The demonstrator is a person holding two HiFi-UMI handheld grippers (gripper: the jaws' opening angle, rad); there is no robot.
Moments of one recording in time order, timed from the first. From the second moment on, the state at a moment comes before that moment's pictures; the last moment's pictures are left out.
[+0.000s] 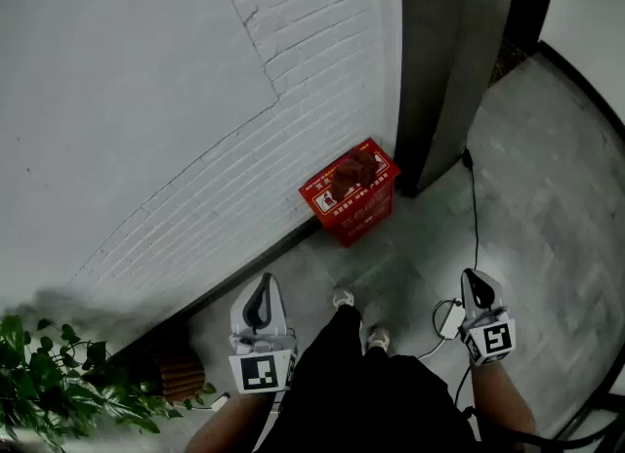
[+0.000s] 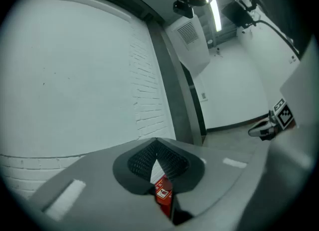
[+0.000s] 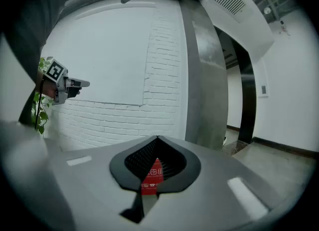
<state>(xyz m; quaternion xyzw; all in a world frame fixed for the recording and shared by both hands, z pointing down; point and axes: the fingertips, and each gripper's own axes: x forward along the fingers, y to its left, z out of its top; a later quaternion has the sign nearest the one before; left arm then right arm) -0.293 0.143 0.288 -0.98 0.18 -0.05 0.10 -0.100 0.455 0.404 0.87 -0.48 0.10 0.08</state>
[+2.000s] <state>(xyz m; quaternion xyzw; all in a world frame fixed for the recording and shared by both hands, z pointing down) -0.151 -0.062 0.290 -0.87 0.45 -0.18 0.06 0.125 0.061 0.684 0.52 -0.72 0.32 0.32</state>
